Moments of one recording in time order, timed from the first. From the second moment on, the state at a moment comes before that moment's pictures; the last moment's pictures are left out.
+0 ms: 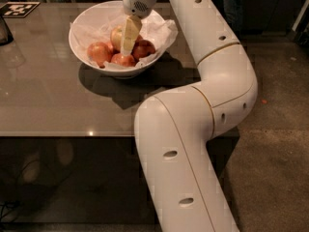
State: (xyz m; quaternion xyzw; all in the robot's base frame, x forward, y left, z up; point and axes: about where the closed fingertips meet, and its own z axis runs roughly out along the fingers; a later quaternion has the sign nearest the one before) arm 0.745 0.071 0.923 -0.72 0.65 0.10 0.23
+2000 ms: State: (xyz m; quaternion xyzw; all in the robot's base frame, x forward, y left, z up) arm 0.765 0.093 0.917 -0.71 0.65 0.10 0.26
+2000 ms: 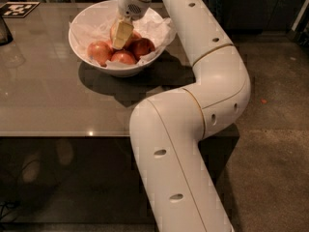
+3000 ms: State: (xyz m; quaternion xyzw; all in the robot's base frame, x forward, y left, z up) arm 0.757 0.114 0.981 -0.71 0.63 0.05 0.30
